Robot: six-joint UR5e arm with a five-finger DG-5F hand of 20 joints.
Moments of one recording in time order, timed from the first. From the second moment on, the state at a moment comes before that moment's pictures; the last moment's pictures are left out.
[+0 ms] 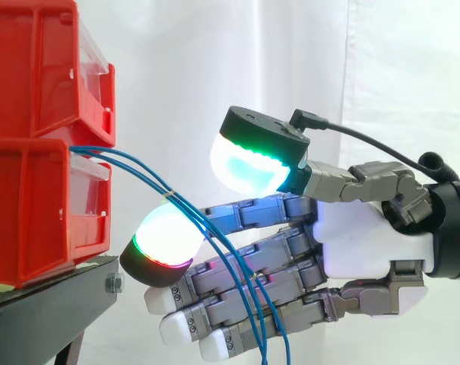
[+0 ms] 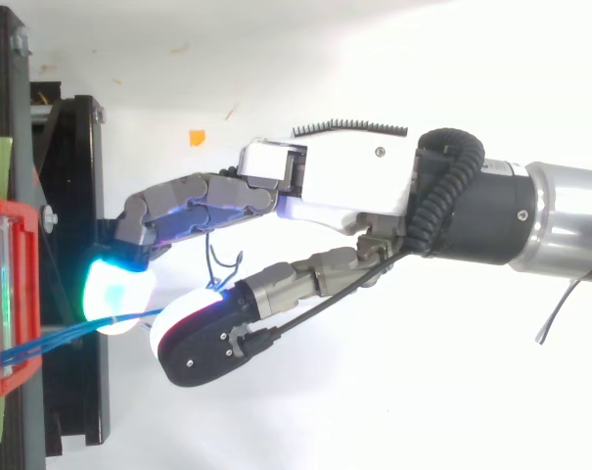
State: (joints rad) arm 0.14 -2.32 -1.20 -2.78 -1.34 -0.10
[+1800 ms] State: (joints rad) arm 0.15 -2.32 -1.19 -2.74 -1.38 -0.05
